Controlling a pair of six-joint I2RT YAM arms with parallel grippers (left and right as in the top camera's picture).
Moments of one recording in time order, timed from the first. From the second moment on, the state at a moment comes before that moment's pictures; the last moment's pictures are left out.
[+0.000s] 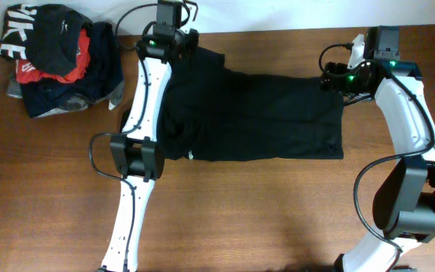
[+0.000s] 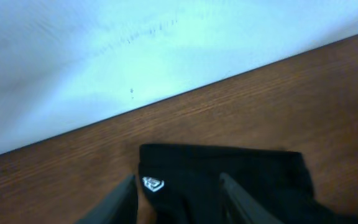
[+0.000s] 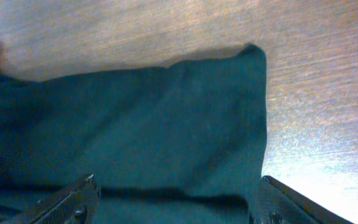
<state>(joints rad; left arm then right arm) -0.23 2.97 3.11 -0.85 0.06 0.10 -0.14 1.91 1.61 -0.76 -0.17 0.12</state>
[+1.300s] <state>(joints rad) -0.22 3.10 3.03 -0.61 0.04 -0.02 -0.14 1.91 1.61 -0.83 -0.18 0.12</state>
